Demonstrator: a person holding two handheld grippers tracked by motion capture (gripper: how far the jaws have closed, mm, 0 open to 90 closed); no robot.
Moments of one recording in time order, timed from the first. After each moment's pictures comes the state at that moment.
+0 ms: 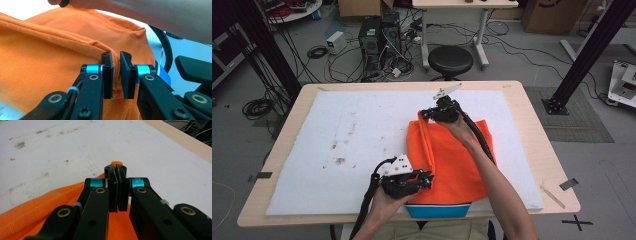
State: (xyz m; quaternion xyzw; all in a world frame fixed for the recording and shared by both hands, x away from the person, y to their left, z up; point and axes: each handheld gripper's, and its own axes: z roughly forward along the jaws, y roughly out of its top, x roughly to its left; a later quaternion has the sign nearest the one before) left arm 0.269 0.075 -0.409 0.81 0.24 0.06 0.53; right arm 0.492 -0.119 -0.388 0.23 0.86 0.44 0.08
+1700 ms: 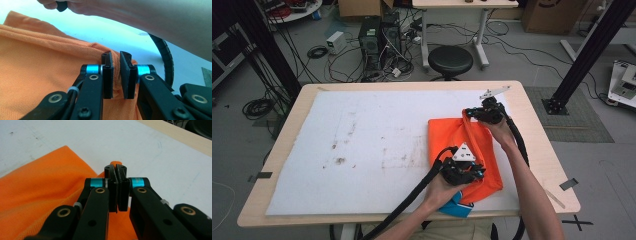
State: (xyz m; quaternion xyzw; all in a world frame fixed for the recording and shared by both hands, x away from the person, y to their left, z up) left arm 0.308 -0.068 -0.410 0.83 0.20 0.03 0.51; right arm 0.494 -0.253 -0.399 0.33 0.84 0.41 0.14
